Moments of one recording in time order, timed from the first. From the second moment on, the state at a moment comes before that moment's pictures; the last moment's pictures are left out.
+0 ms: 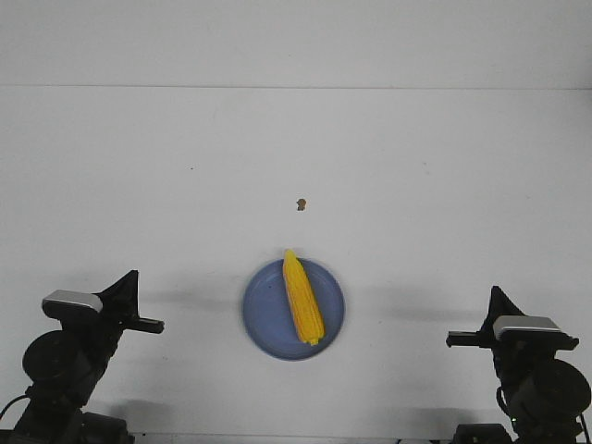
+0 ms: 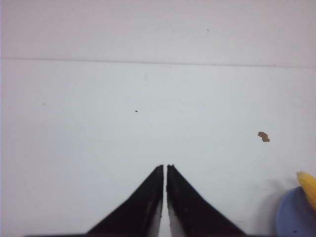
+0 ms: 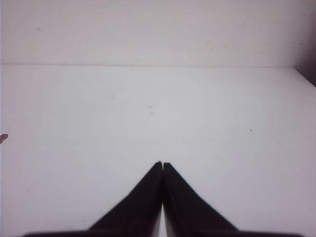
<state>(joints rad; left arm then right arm) -0.17 0.35 0.51 -0.25 0.00 -0.10 0.02 0.25 0.57 -0.52 0.04 0.03</state>
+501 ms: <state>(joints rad) -0.17 0.28 0.42 -0.07 -0.01 -0.07 0.02 0.25 0.57 -0.52 0.04 0.03</state>
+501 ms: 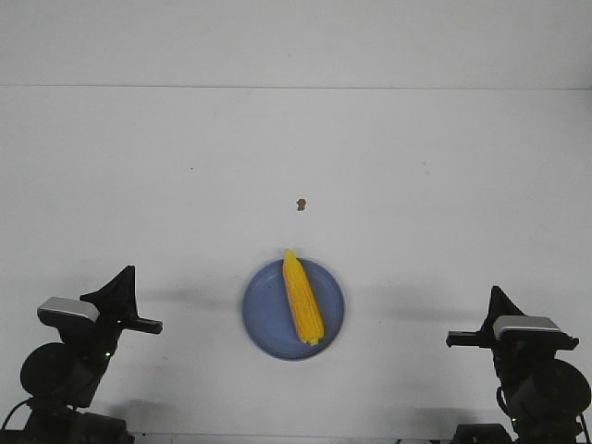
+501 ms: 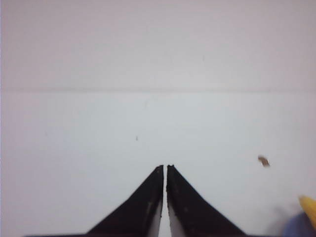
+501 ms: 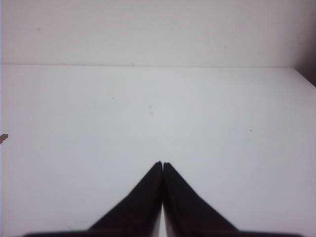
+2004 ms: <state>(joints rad) -0.10 0.01 0.03 0.15 -0.01 -0.06 0.02 0.25 0.57 -0.52 0.04 0.03</state>
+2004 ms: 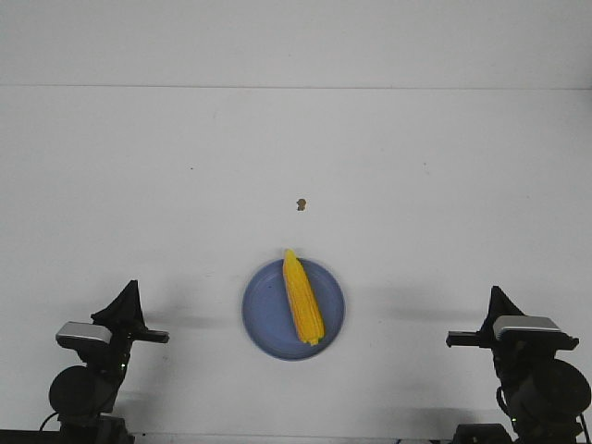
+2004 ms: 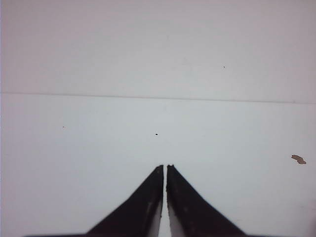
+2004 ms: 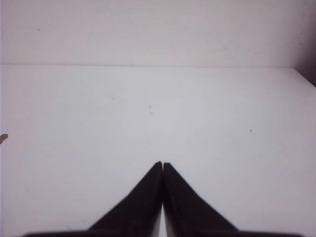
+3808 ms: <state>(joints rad) -0.10 0.01 0.03 0.15 -0.01 -0.06 0.02 0.00 0.01 0.12 0.08 0.03</state>
